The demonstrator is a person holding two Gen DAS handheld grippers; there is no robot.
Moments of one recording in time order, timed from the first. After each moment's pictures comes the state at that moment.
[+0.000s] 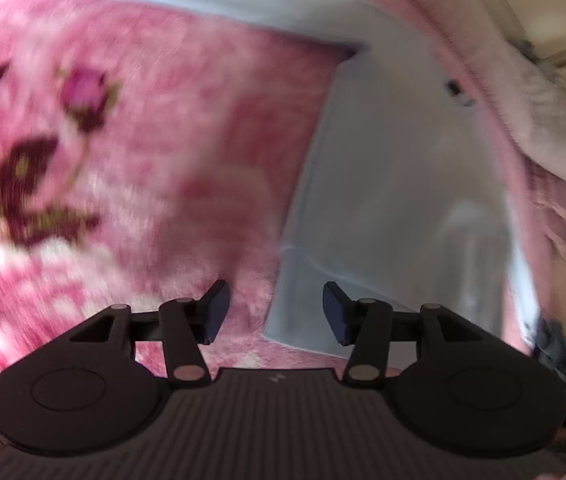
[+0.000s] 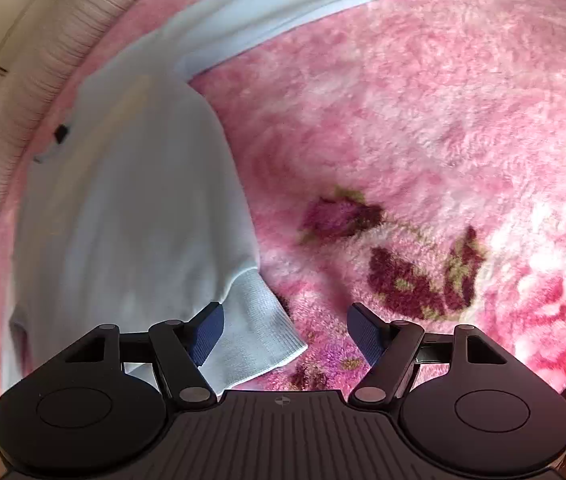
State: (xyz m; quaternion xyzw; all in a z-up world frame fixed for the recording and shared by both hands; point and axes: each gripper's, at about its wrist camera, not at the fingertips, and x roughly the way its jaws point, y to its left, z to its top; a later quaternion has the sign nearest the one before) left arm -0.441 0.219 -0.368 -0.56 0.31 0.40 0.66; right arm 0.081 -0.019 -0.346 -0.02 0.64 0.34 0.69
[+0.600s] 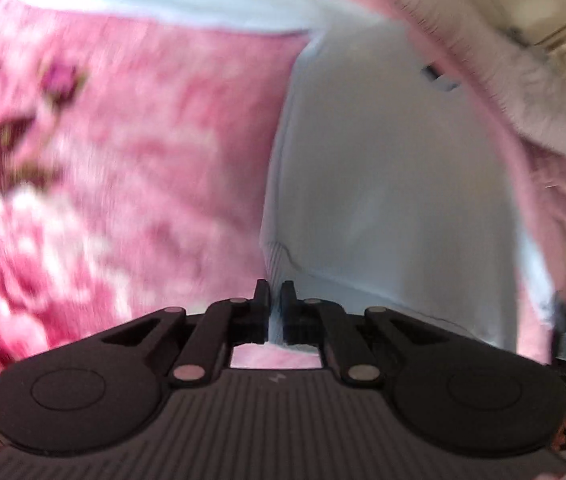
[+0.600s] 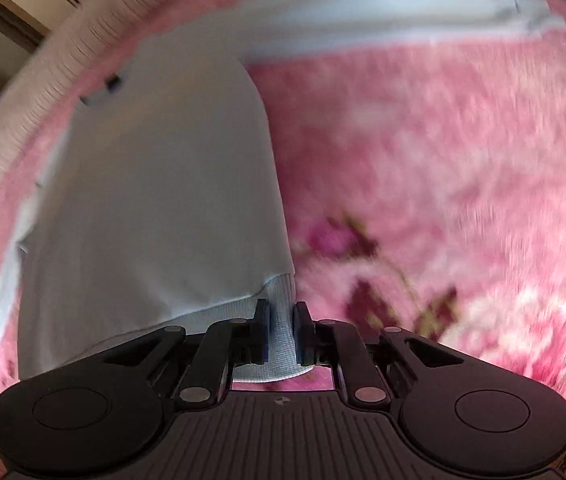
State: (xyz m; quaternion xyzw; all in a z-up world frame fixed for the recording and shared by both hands) left arm -0.408 0.168 -0.359 -0.51 0.33 0.42 0.68; right arm 0.091 -0.024 -0.341 -0.12 0.61 0.43 0.65
